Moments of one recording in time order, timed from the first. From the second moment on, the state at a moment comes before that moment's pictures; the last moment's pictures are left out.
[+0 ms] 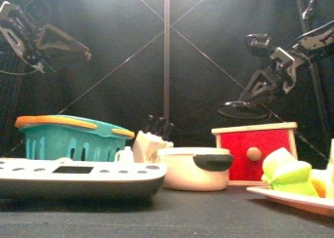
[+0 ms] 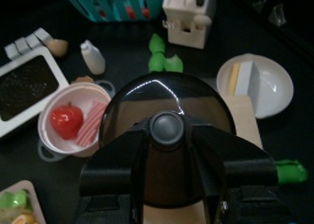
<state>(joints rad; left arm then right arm) 0.04 -0.77 1.28 -0.01 -0.47 0.00 -0.41 -0.66 1.09 0.09 0.06 0.02</state>
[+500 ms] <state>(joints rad) 0.04 -0.78 1.28 -0.01 -0.47 0.00 -0.44 -0.64 1.12 0.09 0.07 0.02</state>
